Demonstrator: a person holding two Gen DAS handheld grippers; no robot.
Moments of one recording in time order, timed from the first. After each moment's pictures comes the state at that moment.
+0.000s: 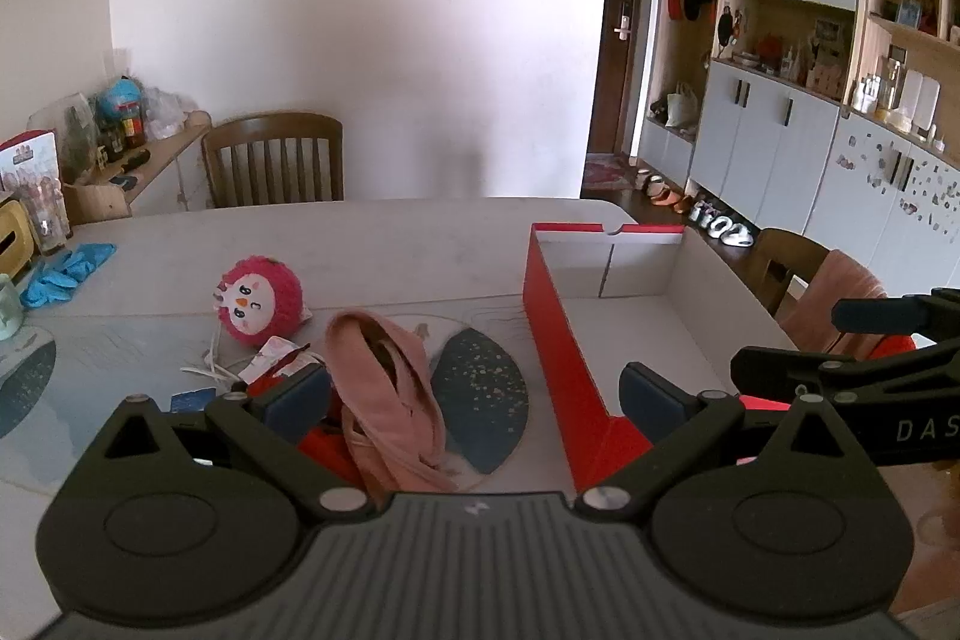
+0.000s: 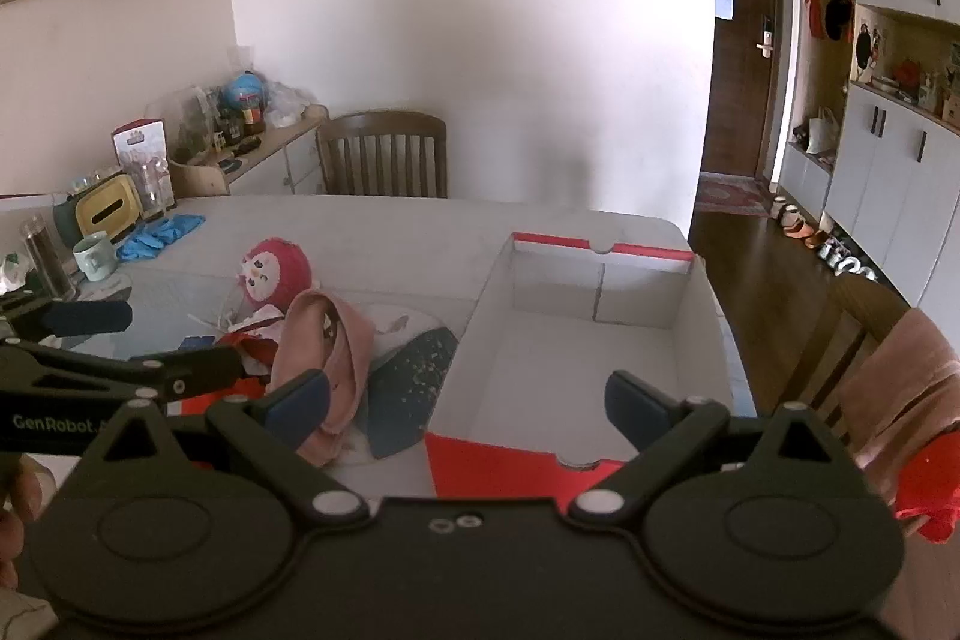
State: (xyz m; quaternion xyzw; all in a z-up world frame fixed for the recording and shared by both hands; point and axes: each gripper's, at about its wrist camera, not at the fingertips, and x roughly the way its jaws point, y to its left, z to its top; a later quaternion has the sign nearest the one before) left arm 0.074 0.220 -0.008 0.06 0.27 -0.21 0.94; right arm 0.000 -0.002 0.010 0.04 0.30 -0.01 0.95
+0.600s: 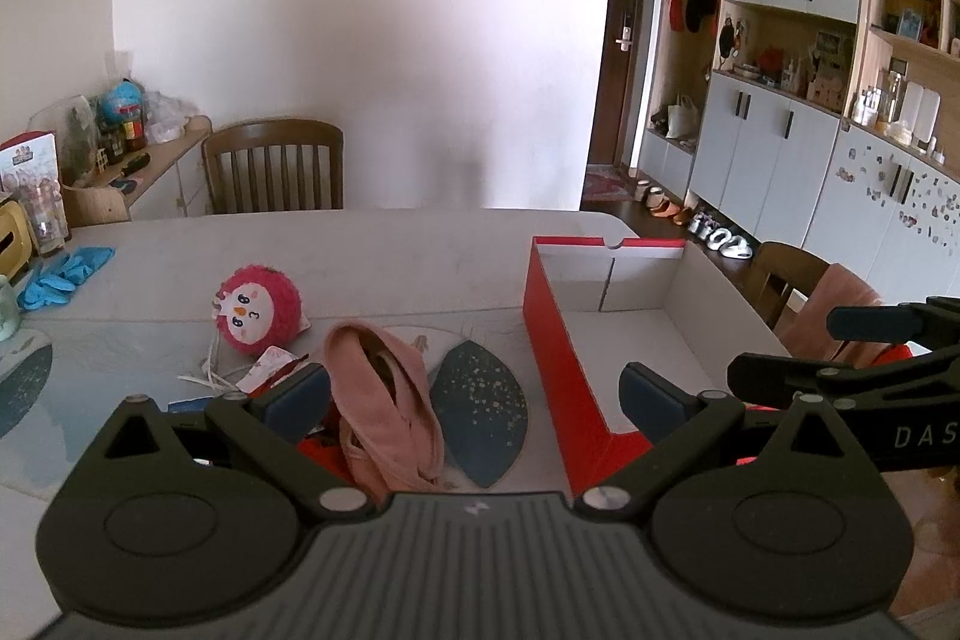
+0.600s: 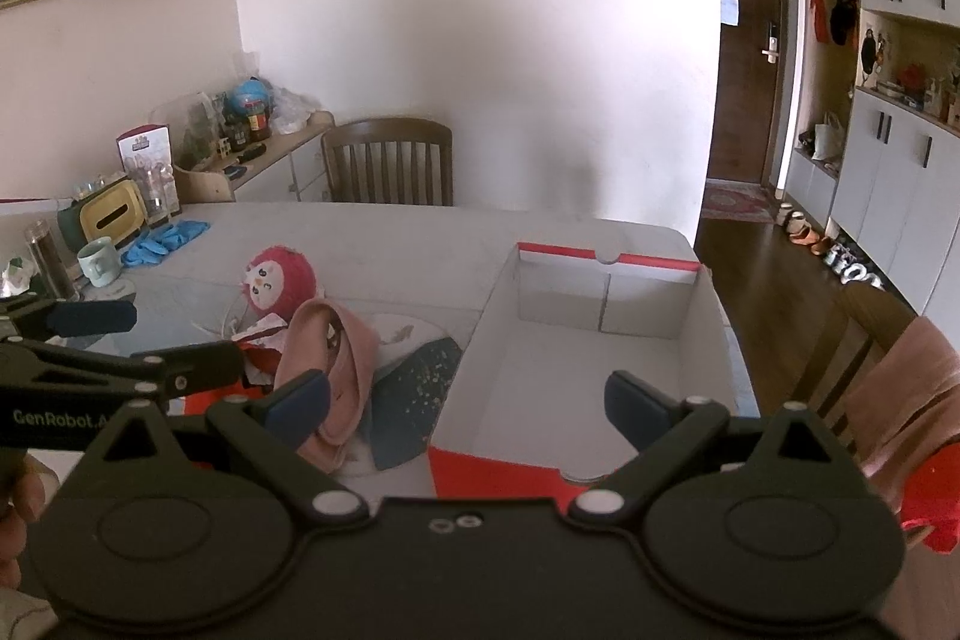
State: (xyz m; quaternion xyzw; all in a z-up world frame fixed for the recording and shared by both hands) left arm 0.084 0.222 -0.008 0.05 0.27 -0.21 0.94; right arm 0.006 -0.002 0.009 0.04 0.29 0.00 0.96
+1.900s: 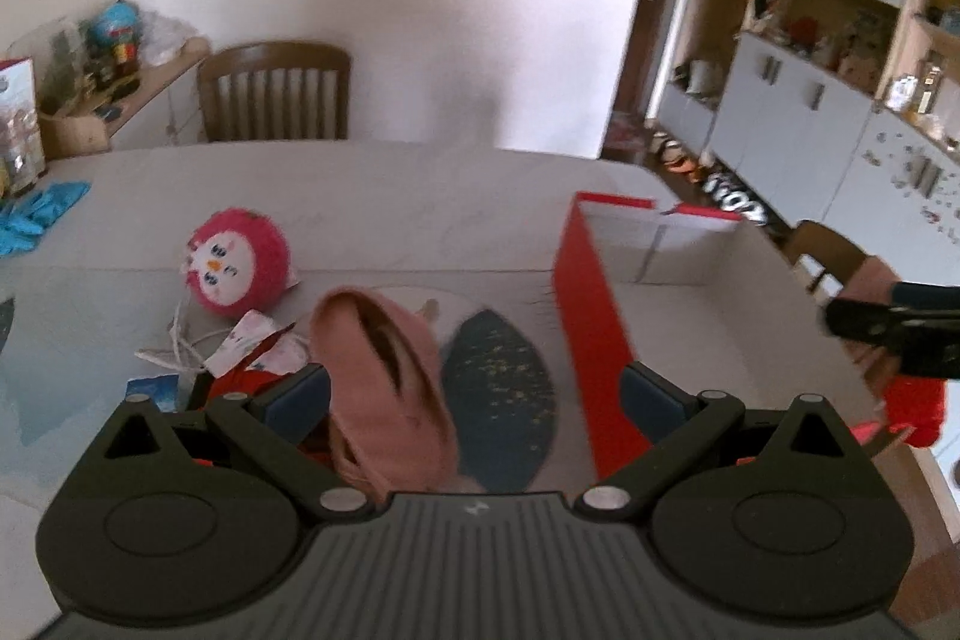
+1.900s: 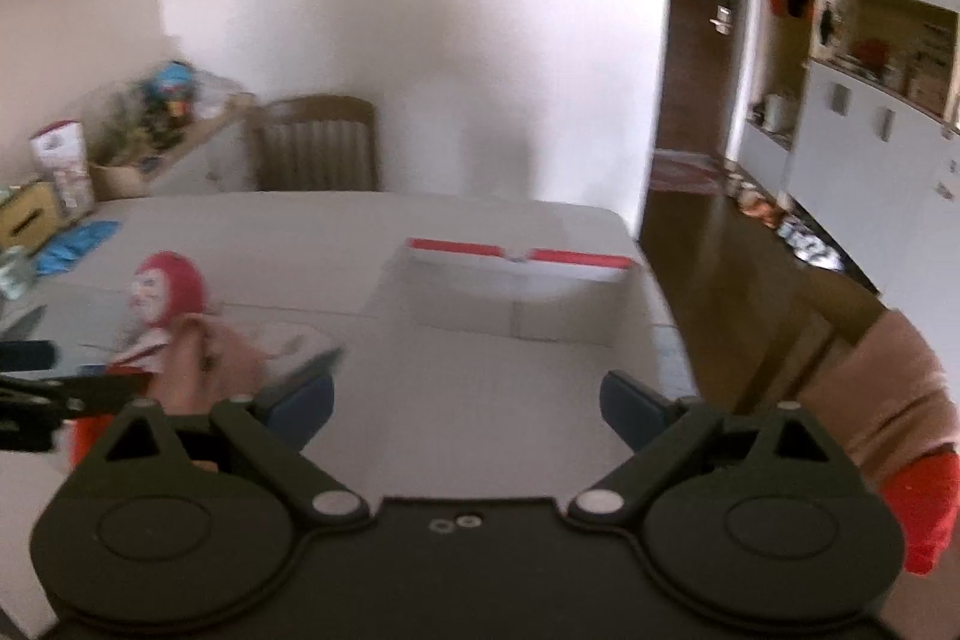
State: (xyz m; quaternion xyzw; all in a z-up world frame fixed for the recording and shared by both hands) left arm 0.176 0.210 -0.044 0.03 0.35 -0.18 0.92; right arm 0.062 -0.065 -0.017 0.04 0.32 -0.07 0.94
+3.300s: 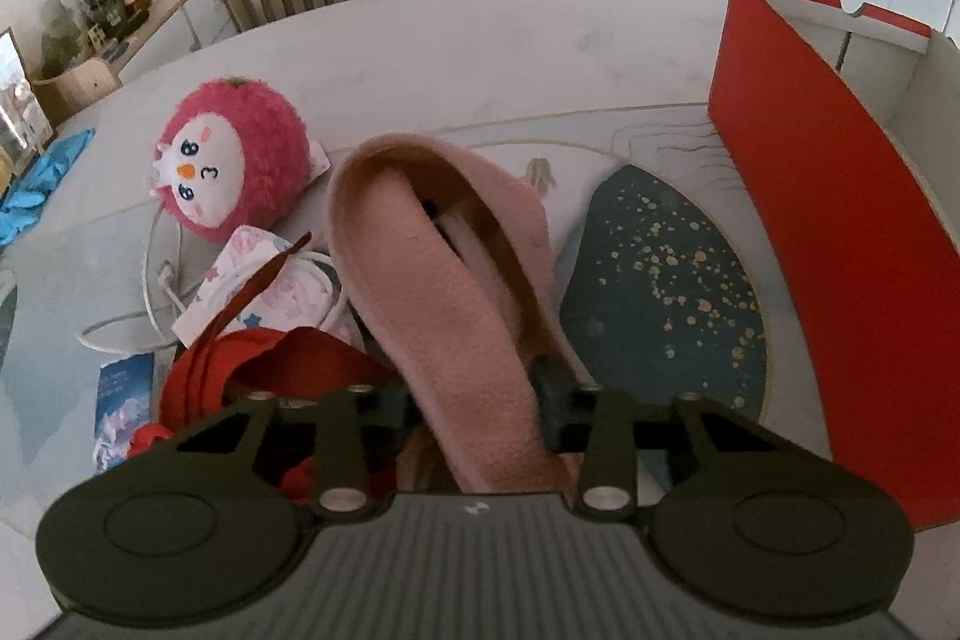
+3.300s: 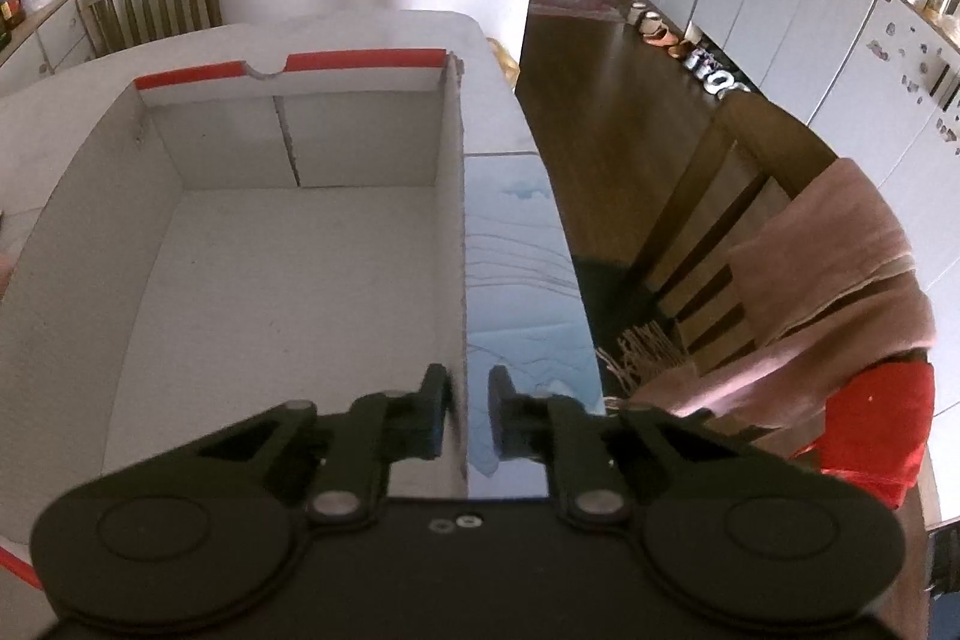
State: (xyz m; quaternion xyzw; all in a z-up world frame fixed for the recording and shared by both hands) left arm 0.271 0.178 -0.158 0.15 0.44 -0.10 0.88; right arm 0.133 -0.167 -0.112 0.07 0.48 -0.16 0.86
